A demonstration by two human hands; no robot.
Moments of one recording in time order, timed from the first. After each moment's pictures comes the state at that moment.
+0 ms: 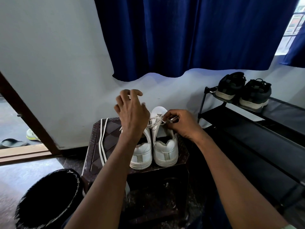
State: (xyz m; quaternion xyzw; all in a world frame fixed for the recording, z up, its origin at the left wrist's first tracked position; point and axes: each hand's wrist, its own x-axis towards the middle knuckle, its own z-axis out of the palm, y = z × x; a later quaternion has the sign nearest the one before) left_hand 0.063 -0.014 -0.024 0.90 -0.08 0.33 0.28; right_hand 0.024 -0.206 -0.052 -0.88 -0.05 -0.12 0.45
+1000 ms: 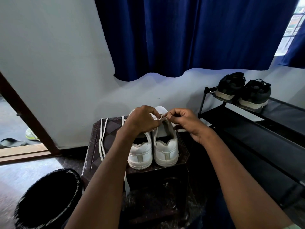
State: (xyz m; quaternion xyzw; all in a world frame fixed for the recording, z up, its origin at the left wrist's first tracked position) left_hand 0.059 -0.013 -0.016 0.93 -0.20 0.01 0.32; right_hand 0.015 -0.208 -0.037 -0.76 -0.02 -0.01 0.65
